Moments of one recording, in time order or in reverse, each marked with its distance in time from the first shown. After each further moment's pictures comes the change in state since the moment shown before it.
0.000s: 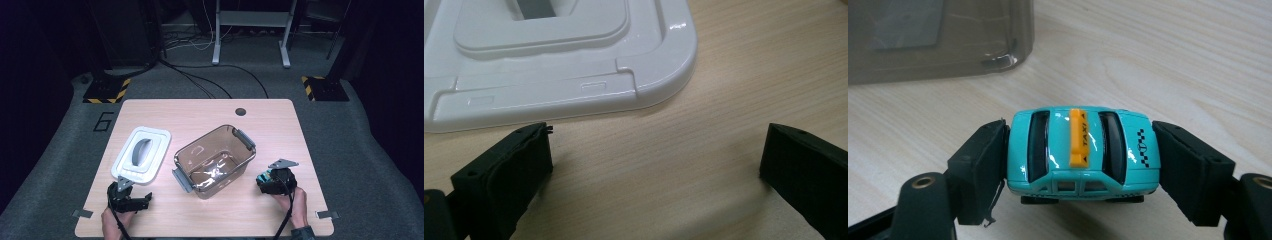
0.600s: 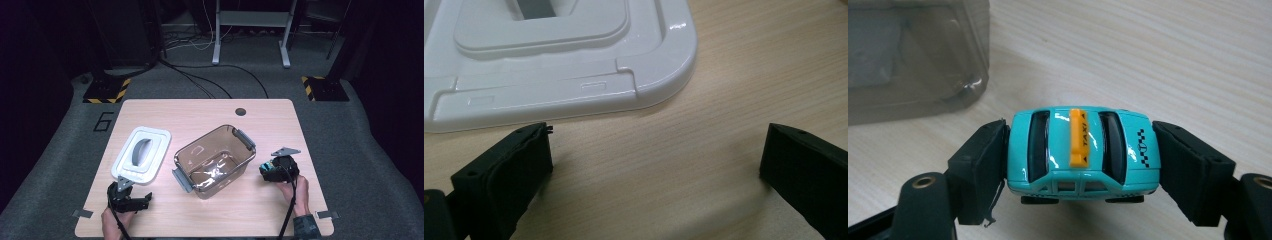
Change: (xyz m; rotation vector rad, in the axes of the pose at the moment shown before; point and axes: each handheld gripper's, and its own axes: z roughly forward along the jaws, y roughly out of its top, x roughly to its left) left arm 0.000 0.000 0.000 0.000 0.000 0.000; right arm -0.024 0.026 0.006 0.001 -0.038 0.018
